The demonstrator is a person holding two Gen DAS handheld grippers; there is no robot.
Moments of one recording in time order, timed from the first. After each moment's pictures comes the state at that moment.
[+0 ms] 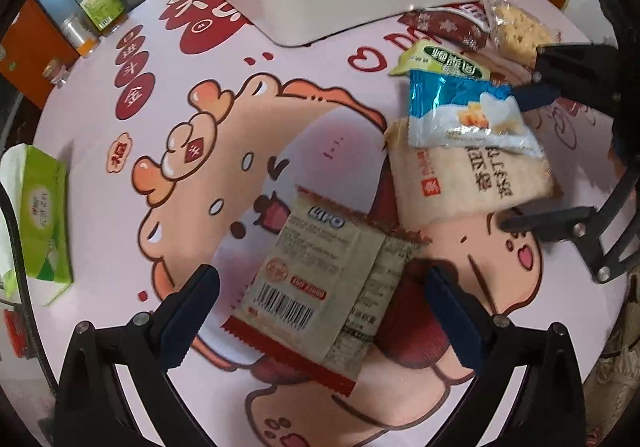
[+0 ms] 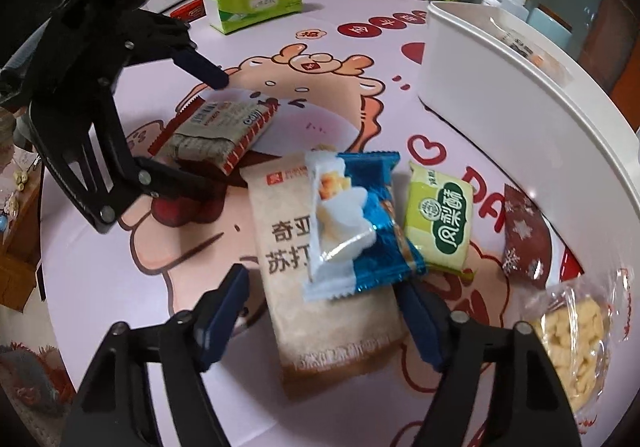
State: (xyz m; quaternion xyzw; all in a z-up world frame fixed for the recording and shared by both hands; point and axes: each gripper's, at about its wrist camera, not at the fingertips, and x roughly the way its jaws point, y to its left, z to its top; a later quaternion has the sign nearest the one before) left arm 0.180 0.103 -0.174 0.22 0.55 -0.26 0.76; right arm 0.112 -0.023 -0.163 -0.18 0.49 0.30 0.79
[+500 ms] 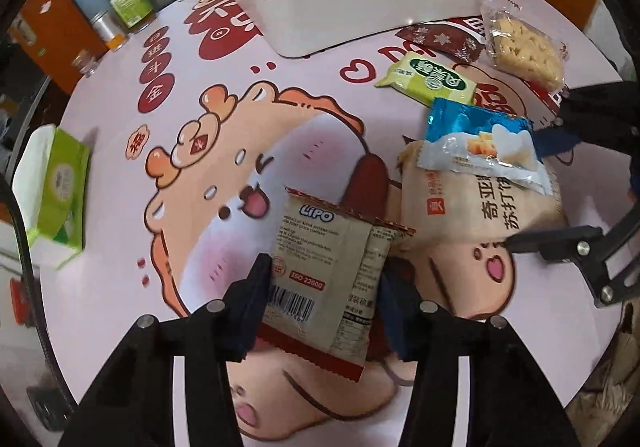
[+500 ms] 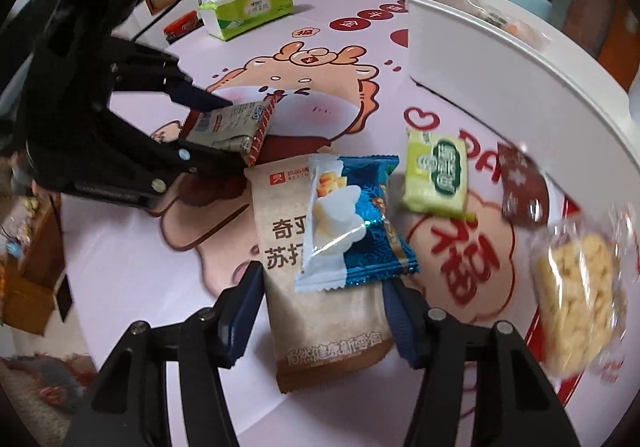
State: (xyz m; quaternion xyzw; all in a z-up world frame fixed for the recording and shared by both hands) left arm 0.143 0.088 -0.161 0.20 0.54 -0.20 0.79; right arm 0.087 -0.045 -0.156 -0.12 0.51 0.30 0.80
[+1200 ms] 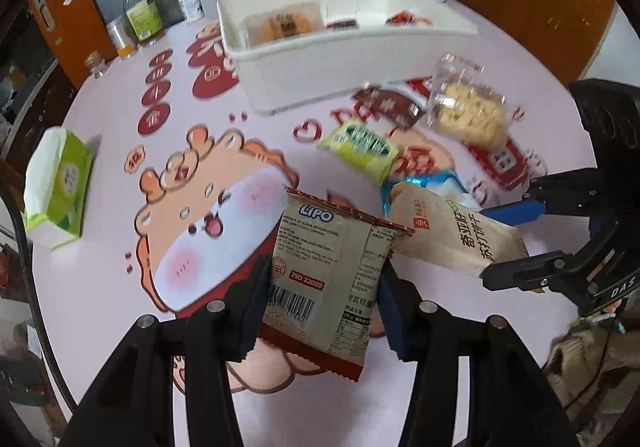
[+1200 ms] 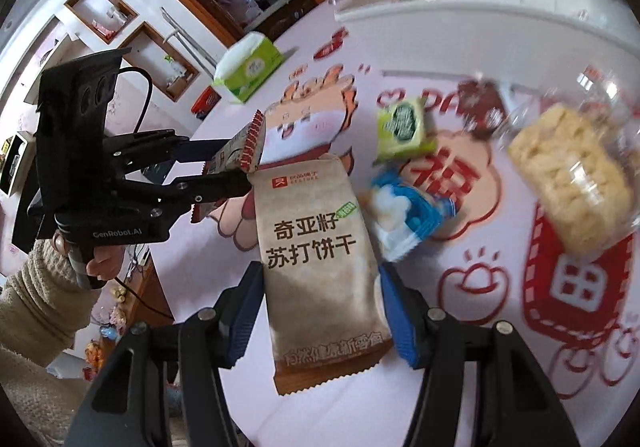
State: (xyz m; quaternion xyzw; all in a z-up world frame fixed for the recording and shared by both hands) left arm 0.118 0.057 -0.097 0.13 0.52 -0.21 0.82; right arm 0.067 -0.122 -0.131 0.10 0.52 0.34 0.78
